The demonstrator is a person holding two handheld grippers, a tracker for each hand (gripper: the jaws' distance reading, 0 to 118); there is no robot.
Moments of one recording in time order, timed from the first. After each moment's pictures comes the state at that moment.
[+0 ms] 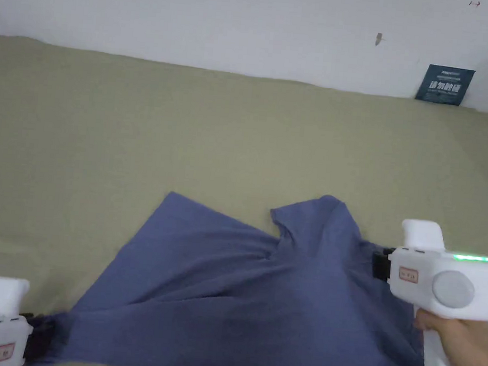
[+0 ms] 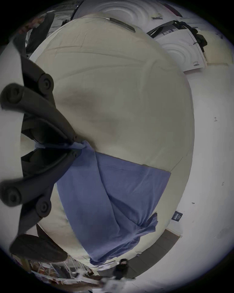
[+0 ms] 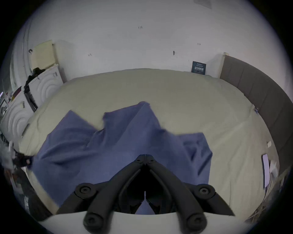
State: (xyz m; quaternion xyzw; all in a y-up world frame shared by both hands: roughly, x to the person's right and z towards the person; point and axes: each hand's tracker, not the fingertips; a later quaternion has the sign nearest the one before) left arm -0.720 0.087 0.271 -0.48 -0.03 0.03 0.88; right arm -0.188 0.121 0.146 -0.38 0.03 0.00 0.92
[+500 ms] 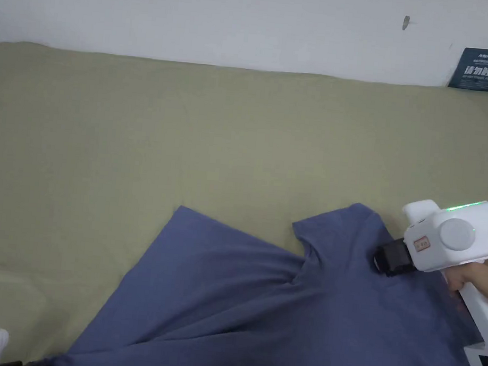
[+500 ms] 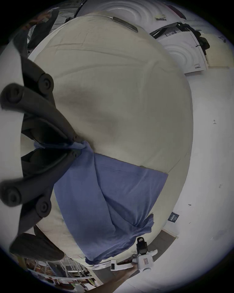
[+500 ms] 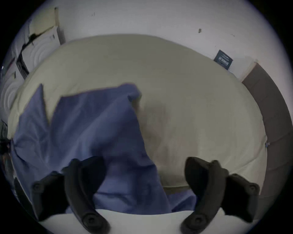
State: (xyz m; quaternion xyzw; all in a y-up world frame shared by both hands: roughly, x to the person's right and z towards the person) left arm -0.722 0.080 0.261 -0.48 -0.02 0.04 0.88; right arm -0.169 0.062 0.014 -0.53 0.07 0.14 0.84
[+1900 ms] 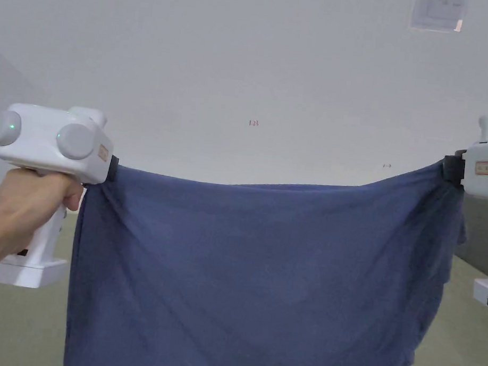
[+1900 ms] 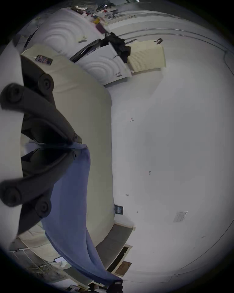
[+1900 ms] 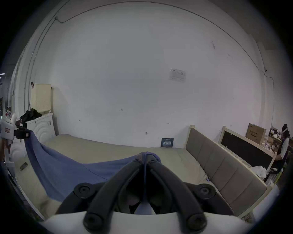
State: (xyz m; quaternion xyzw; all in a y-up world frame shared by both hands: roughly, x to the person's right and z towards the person) left arm -0.646 0.449 0.146 -0.23 0.03 -0.05 0.97; right arm -0.129 0.490 0.246 -0.09 -0.08 0.04 0.99
